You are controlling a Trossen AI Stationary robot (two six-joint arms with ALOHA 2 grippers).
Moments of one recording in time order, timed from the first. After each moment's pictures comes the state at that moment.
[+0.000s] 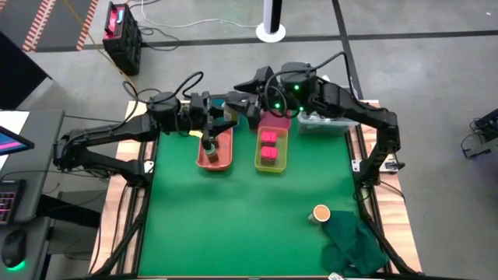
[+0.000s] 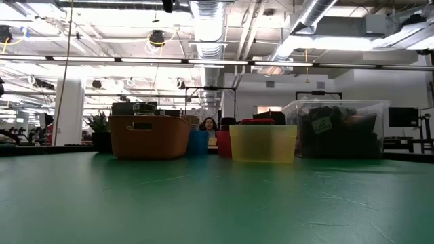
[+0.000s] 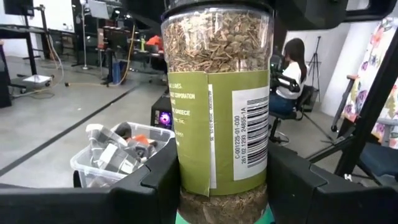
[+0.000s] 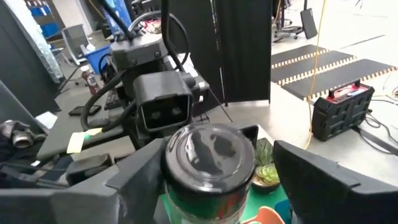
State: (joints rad) left arm 0.27 1.14 1.09 0.14 0.15 -0.12; right arm -0.15 1.75 2.14 -0.54 0.08 0.19
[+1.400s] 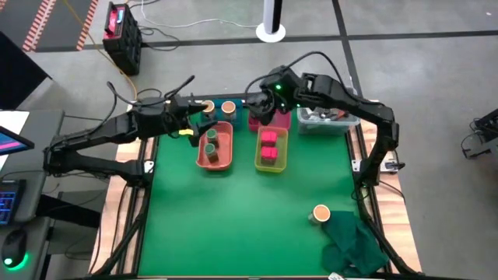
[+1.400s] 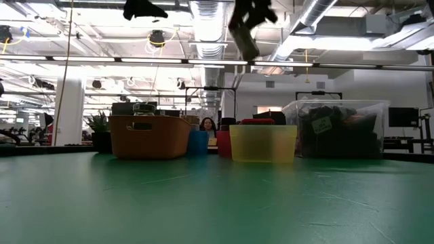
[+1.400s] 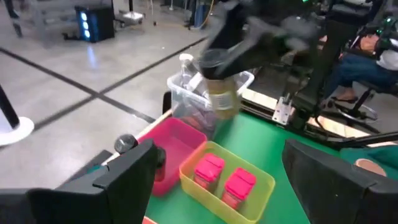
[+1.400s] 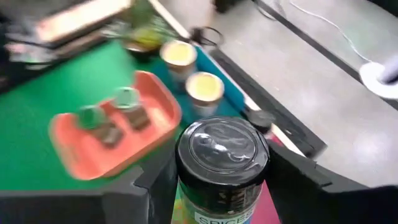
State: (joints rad) left arm 0.25 0.95 1.09 -0.33 -0.22 -0.18; right arm -0.30 1.76 2.03 -1.02 0.25 0.21
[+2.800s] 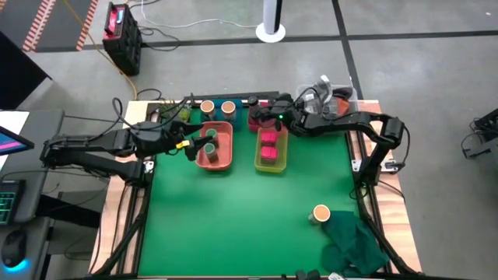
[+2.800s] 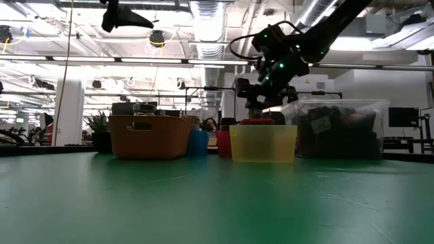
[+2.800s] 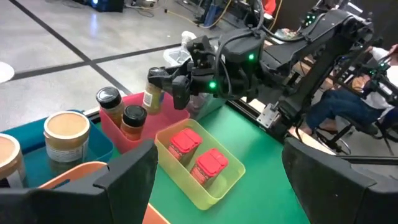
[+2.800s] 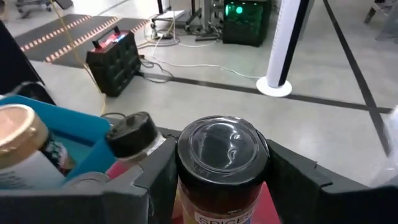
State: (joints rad) left arm 0.01 0.83 0.90 -0.28 -0.47 -0.52; right arm -0.43 1.74 0.99 0.22 0.70 0.44
